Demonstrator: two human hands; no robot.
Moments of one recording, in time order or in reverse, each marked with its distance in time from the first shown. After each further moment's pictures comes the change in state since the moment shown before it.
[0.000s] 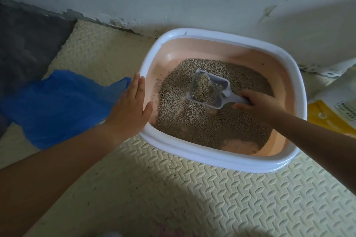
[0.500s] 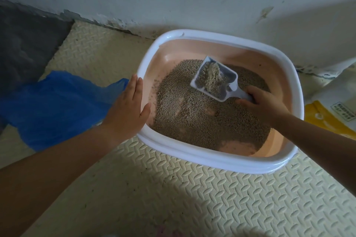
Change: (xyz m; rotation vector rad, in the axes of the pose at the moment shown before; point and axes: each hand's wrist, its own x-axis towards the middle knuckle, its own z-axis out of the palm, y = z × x) left_hand 0.002 -0.002 0.002 0.006 0.003 -0.003; right_hand -0.008 0.003 -0.009 0.095 0.121 -0.024
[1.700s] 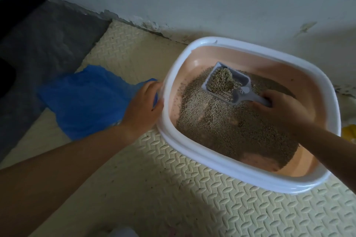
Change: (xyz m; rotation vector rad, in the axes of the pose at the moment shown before) left_hand -0.010 -0.017 -0.013 -0.444 0.218 -0.105; right_hand 0.014 -0.050 -0.008 -0.106 0.010 -0.042
